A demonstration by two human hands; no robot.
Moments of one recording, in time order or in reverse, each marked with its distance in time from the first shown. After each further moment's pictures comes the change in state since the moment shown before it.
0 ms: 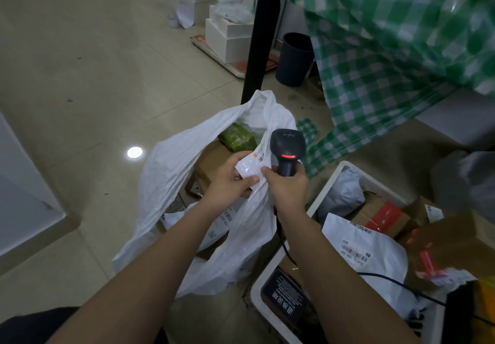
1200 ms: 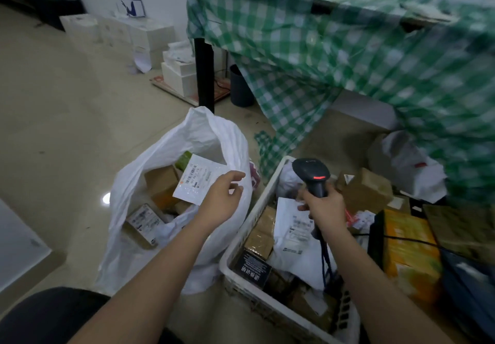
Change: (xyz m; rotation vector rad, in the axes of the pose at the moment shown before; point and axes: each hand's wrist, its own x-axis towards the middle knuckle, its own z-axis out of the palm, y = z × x) left_hand -0.098 0.056 0.087 0.561 -0.082 0.209; right_hand -0.079 -0.013 -0.217 -0.079 0.140 -0.008
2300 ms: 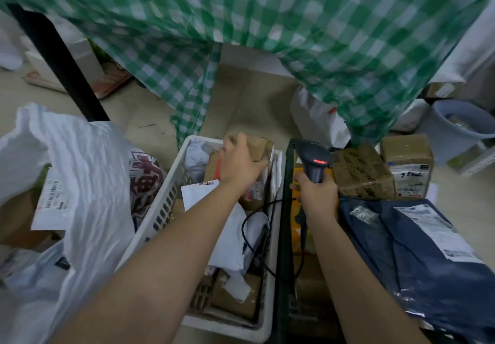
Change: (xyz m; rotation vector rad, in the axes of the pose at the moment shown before) left_hand 0.083 0.117 0.281 0.410 -0.047 0.095; right_hand 0.080 0.106 -0.175 0.245 0.379 0.173
